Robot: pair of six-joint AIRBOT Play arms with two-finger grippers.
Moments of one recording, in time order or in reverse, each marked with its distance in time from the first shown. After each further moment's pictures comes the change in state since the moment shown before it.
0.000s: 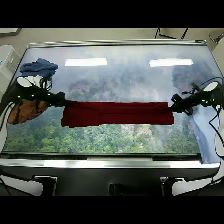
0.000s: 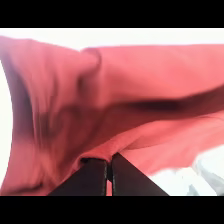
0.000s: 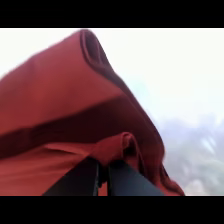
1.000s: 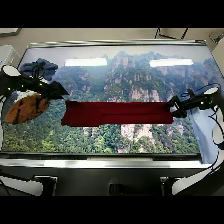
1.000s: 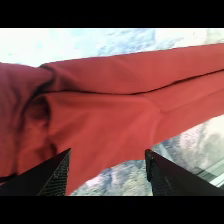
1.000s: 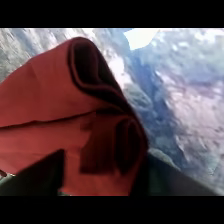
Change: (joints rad) left arm 0.023 0.039 0.167 -0.090 -0.166 -0.025; right arm -0.067 -0.197 0.075 0.188 0.129 -0.118
